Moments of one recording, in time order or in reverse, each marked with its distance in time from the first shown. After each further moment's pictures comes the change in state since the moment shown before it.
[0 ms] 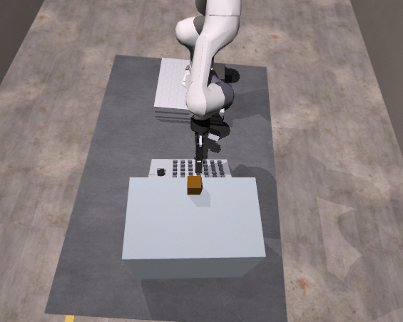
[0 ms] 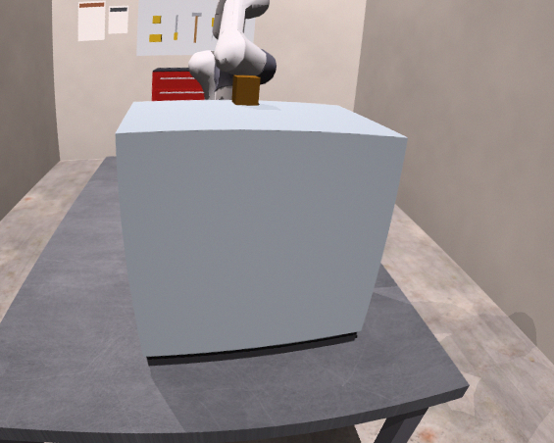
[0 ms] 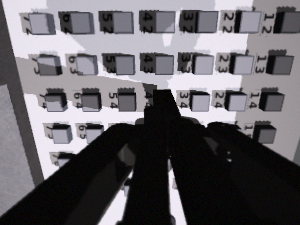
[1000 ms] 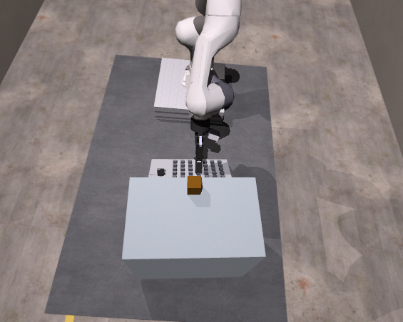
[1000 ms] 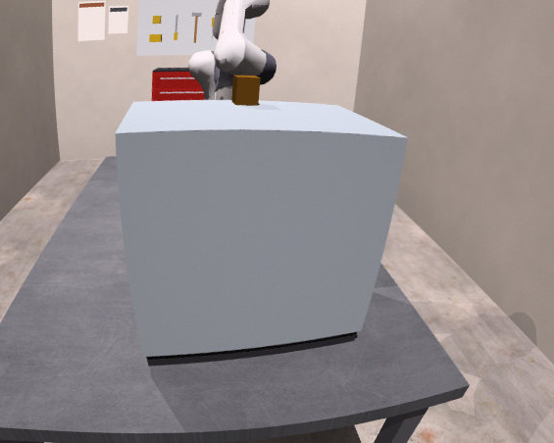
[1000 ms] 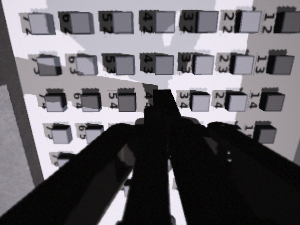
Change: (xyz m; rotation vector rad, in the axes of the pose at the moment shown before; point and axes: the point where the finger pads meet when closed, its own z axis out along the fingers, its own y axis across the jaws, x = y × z) arm 0.000 0.000 0.000 0.000 0.000 0.001
